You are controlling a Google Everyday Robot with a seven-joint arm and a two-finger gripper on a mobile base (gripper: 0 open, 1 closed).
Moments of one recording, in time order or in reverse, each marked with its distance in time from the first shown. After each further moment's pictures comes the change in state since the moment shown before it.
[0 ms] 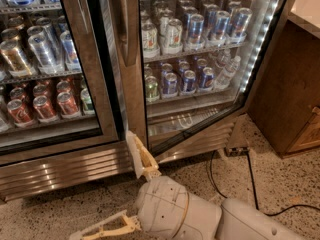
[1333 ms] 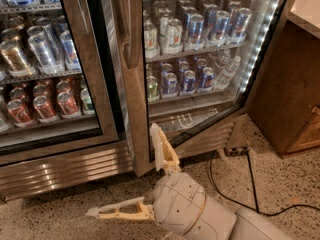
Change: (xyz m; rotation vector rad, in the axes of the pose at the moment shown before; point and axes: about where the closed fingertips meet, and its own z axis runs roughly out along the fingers) arm -0.012 -0.040 -0.024 0.191 -0.019 -0.029
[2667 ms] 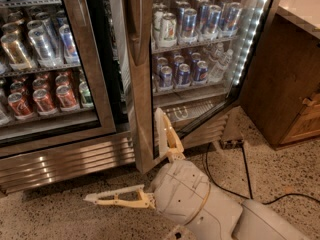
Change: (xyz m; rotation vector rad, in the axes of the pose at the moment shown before) arm -0.028 -0.013 0.010 0.029 0.002 -0.092
